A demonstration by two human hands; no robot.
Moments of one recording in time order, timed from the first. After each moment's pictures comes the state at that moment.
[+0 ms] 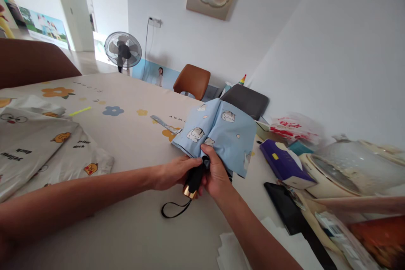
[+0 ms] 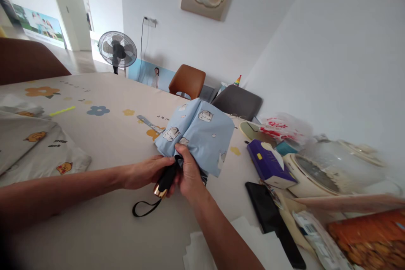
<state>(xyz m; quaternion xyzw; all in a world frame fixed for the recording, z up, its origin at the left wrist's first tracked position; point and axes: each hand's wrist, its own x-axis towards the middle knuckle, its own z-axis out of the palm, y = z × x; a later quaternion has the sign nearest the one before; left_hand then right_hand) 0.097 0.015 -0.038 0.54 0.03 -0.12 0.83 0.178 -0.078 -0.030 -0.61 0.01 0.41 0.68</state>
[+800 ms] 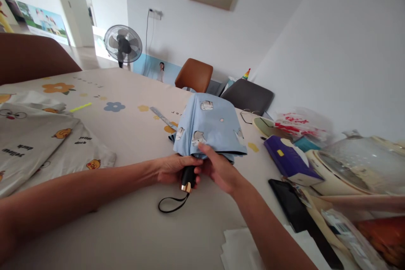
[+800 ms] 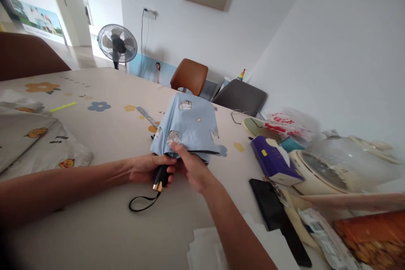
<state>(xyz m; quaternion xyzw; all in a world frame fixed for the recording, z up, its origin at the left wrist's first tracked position) 0.108 0.030 -0.060 0.39 0.10 -0.20 0.89 0.189 -0.091 -0.018 -0.62 -0.19 0.48 0.59</state>
